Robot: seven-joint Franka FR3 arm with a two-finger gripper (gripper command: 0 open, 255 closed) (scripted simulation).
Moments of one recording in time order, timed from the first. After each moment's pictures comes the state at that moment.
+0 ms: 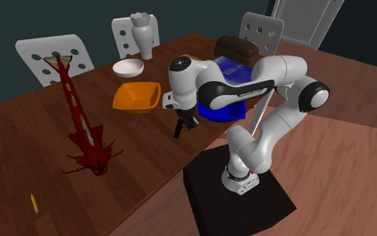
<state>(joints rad) 0.11 -0.90 -0.33 -2.41 -0.37 1.44 -0.61</state>
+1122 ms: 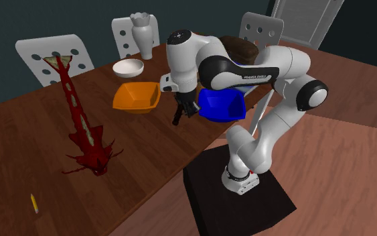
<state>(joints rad) 0.12 -0.82 -0.29 -2.17 -0.34 1.27 -0.64</state>
